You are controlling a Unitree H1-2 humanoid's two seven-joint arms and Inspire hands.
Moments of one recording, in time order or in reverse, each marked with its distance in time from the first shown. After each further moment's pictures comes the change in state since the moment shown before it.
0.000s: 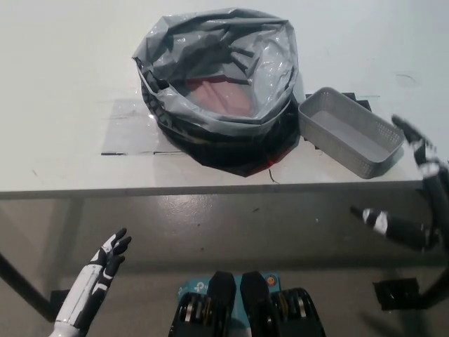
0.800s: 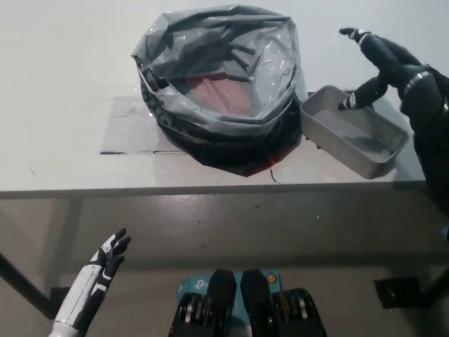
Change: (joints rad) left_arm 0.000 0.003 0.003 -0.010 0.000 0.000 -0.003; right_arm -0.746 -0.016 0.151 0.800 -0.337 0.423 0.449
